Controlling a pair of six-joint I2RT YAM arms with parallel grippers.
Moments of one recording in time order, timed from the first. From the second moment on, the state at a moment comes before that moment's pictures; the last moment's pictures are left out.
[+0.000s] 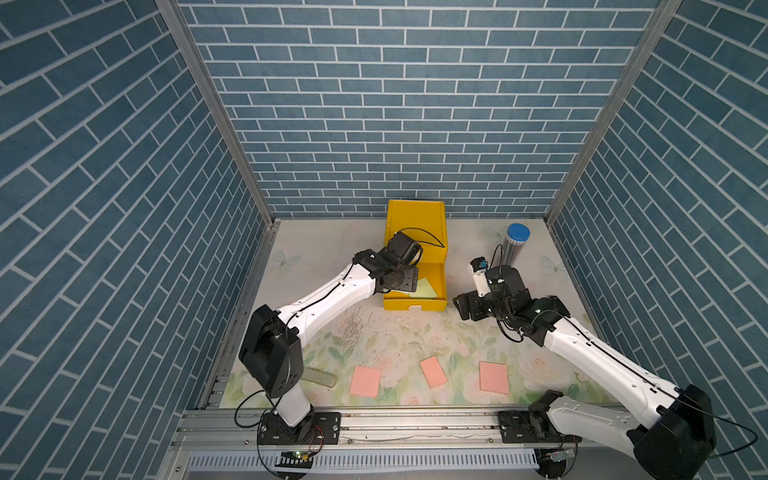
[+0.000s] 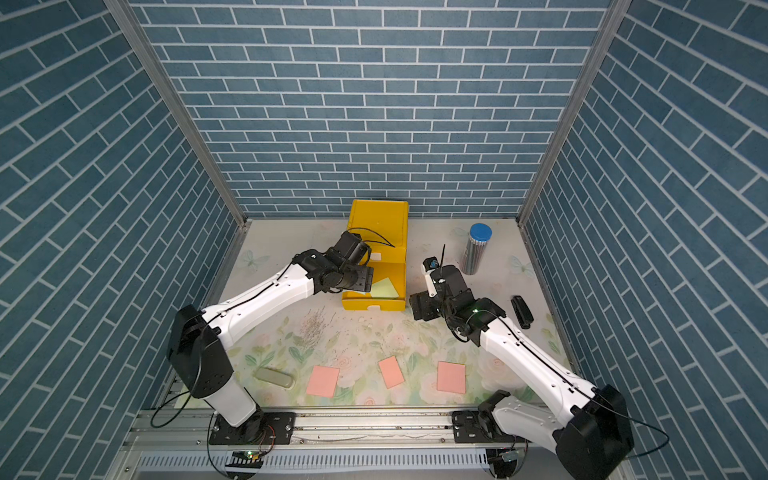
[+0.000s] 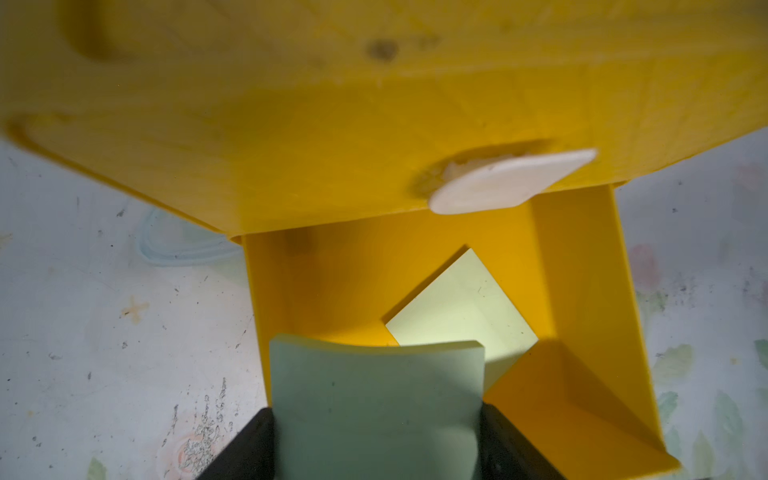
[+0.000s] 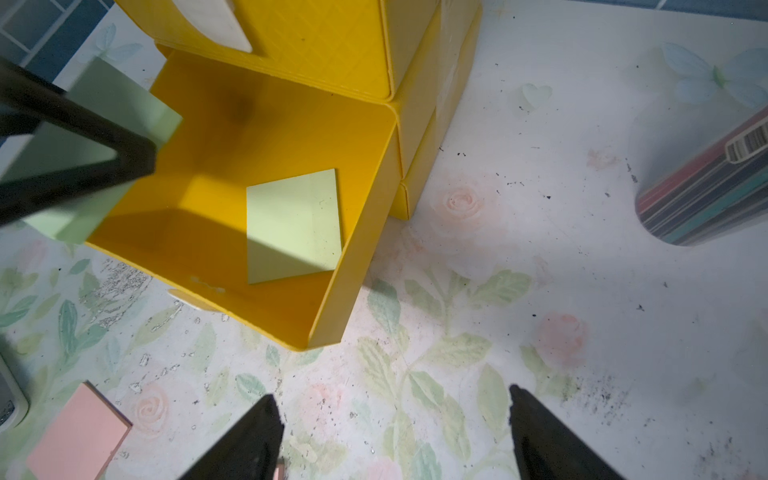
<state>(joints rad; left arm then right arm) -0.73 1.71 1.49 -0.81 -0.20 -0.49 0.63 1.10 0.87 -0.53 0.03 0.21</state>
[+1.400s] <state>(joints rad) -0.78 1.82 1.54 -0.76 -0.29 -0.48 0.62 1.12 0.83 -0.48 -0.05 0.21</state>
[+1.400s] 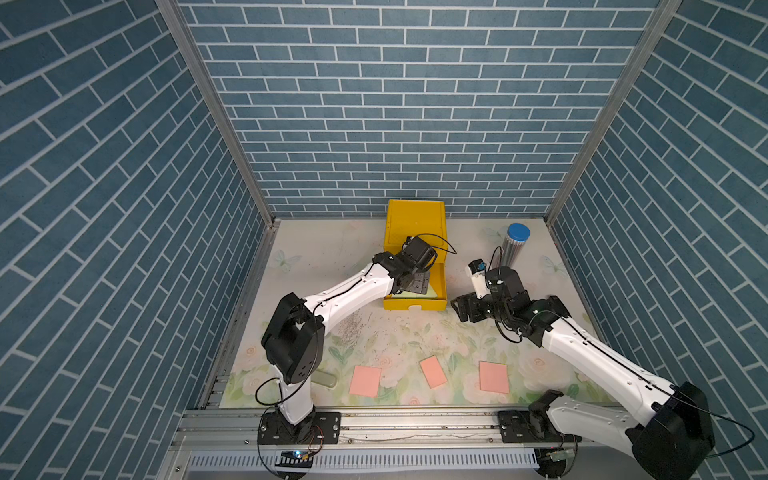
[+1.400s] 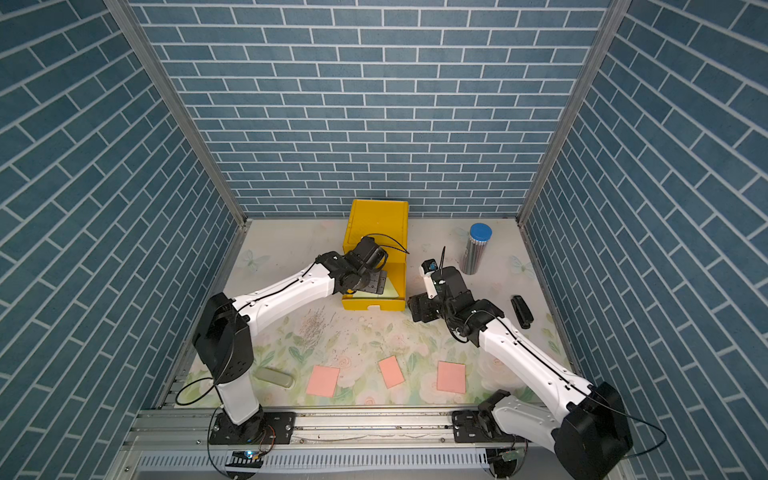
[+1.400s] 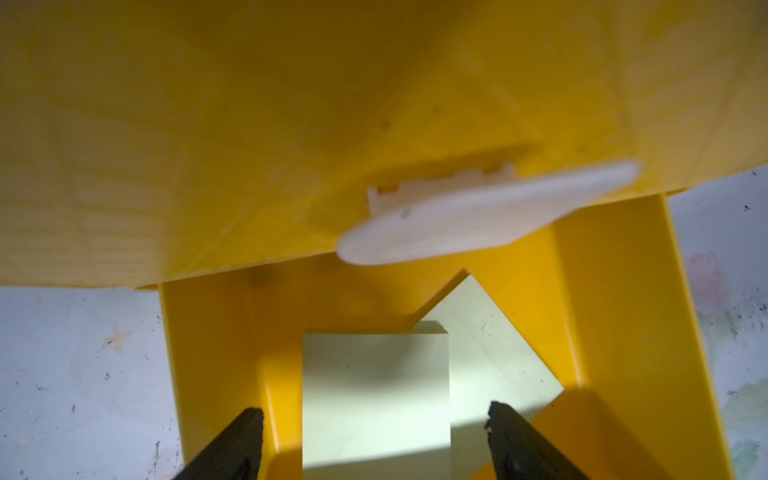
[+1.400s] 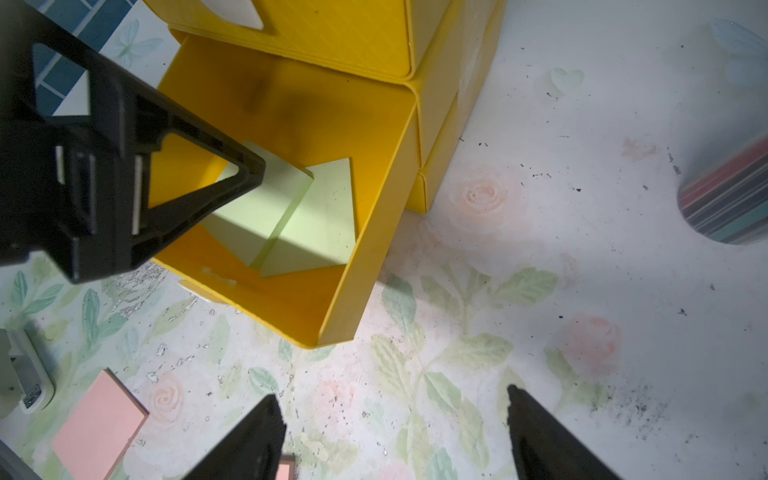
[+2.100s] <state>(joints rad) -0.43 1.75 1.77 -0.53 0.04 -0.34 0.87 1.22 0.82 -0.26 -0.33 0.21</state>
